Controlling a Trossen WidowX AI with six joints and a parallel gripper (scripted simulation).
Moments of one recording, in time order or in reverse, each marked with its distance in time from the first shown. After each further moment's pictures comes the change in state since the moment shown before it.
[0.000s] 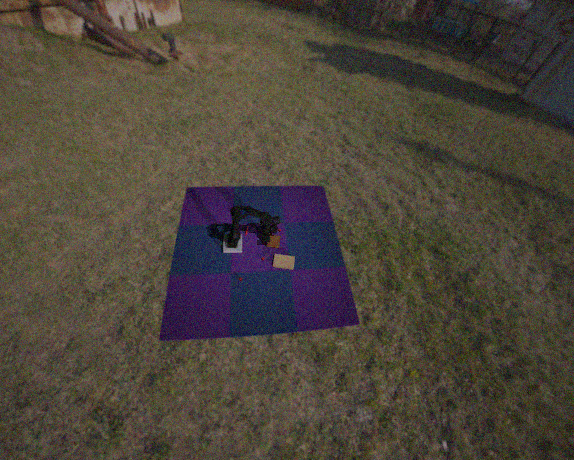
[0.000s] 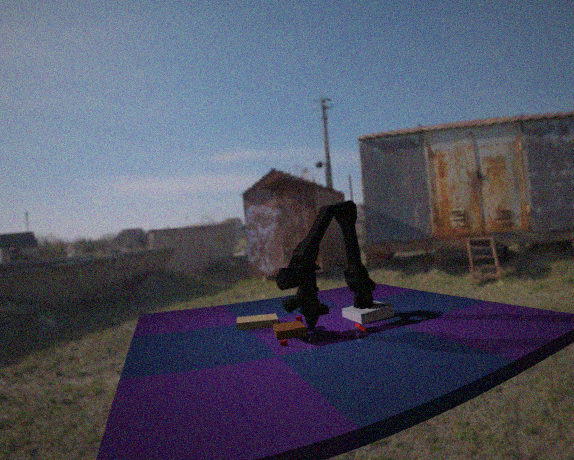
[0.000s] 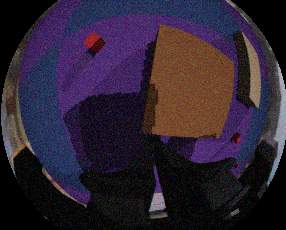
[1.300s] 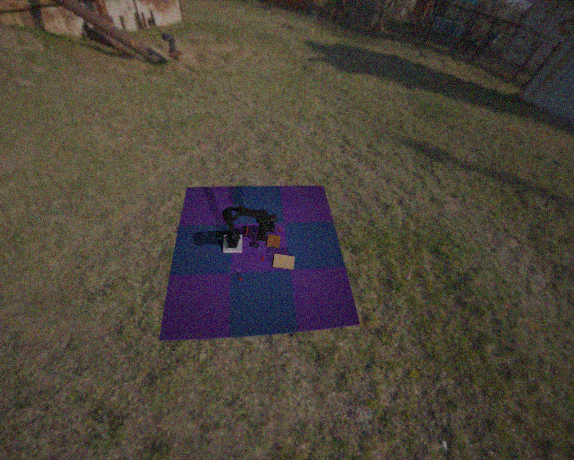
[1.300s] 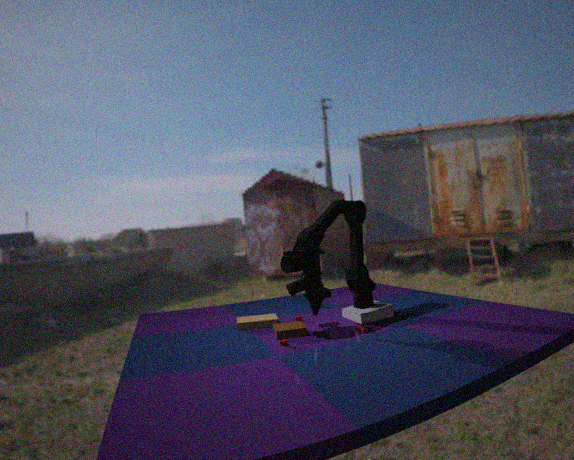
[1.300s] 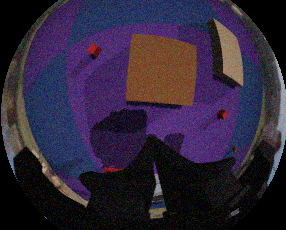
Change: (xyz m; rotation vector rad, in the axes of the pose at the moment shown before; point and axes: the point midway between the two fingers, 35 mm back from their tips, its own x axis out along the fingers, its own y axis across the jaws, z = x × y) arm -0.048 -0.017 -0.024 0.082 0.003 -0.005
